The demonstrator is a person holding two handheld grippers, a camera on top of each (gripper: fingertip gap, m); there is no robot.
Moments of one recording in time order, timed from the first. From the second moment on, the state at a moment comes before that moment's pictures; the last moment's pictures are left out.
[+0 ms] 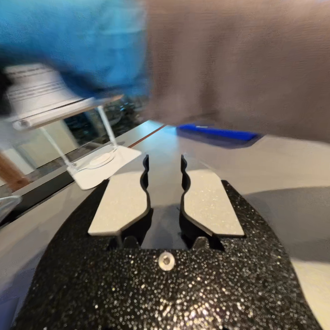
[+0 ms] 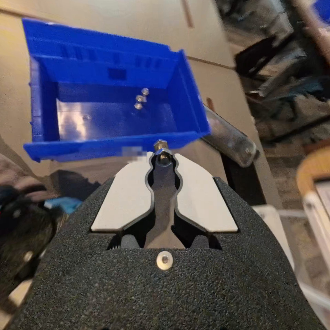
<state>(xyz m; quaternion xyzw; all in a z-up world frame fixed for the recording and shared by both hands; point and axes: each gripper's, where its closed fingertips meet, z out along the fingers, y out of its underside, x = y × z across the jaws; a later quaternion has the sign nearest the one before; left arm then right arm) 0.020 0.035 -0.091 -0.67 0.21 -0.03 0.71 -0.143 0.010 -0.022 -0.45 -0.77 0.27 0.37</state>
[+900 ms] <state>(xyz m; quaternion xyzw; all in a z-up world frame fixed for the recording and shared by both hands) -0.010 0.041 -0.120 -0.63 0.38 0.25 0.63 0.000 0.023 -0.105 -0.57 -0.61 0.39 0.39</state>
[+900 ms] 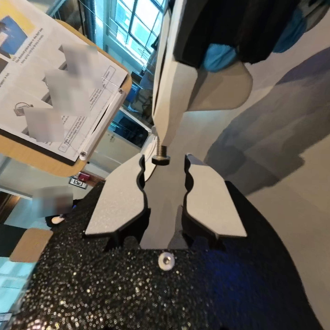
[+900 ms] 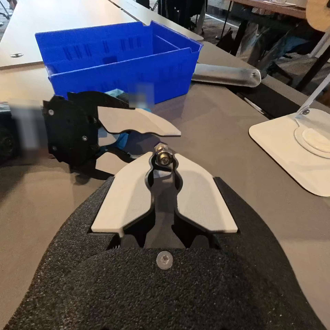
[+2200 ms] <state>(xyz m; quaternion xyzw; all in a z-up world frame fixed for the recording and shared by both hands) -0.038 0.046 -0.108 -0.72 0.21 0.03 0.66 -0.017 0.051 -0.092 -0.57 -0.42 0.47 0.52</state>
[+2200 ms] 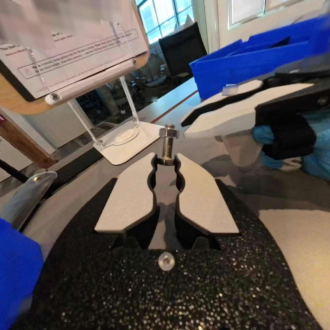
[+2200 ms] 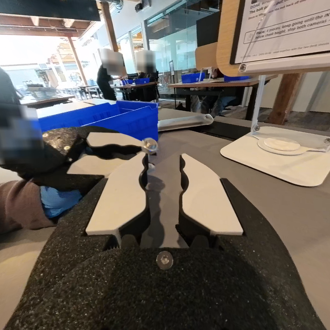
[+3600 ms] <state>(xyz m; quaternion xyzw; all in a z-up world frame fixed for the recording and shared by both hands) -0.038 0.049 -0.106 -0.72 0.20 0.02 0.67 -0.024 0.052 -0.079 -0.56 -0.35 0.54 0.52</state>
